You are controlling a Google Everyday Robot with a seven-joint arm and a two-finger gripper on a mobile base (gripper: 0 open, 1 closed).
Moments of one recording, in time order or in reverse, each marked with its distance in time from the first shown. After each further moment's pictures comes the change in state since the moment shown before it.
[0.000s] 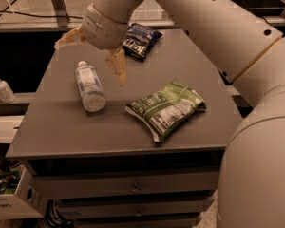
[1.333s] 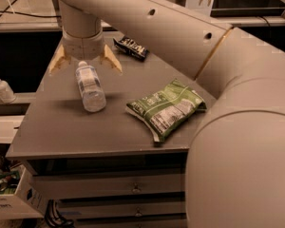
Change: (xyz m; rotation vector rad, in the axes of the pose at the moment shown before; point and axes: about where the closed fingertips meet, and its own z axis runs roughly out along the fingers) arm 0.041 -0.012 0.046 -0.312 0.273 -0.563
